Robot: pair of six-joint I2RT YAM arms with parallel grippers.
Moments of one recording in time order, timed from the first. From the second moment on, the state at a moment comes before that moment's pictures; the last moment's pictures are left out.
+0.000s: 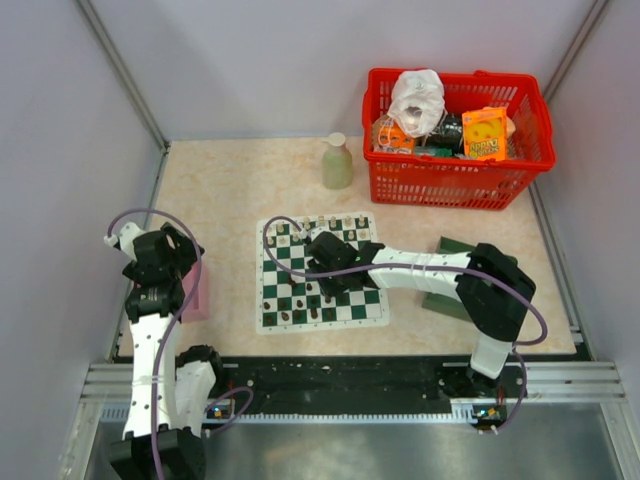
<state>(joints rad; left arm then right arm) 0.22 0.73 0.68 -0.55 -0.22 -0.61 1.02 1.77 1.17 -0.39 0.11 0.39</state>
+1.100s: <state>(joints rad) 0.22 0.74 0.67 -0.54 -0.23 -0.61 1.03 2.03 1.57 -0.41 -0.01 0.34</state>
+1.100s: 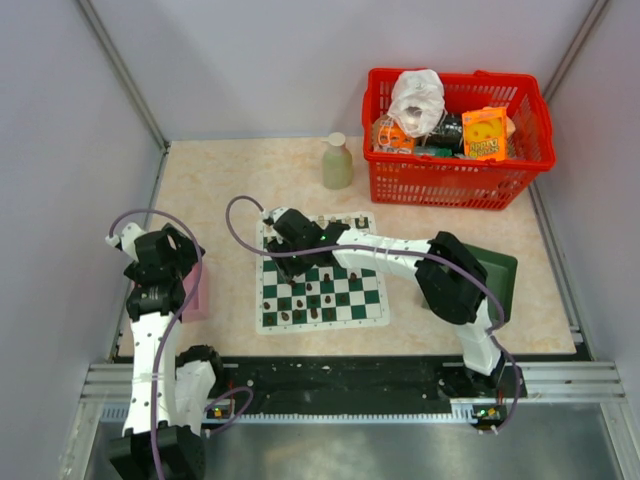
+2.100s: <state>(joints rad) 0.23 0.74 0.67 -0.54 -0.23 -0.61 1.03 2.11 1.63 -0.45 -0.01 0.32</state>
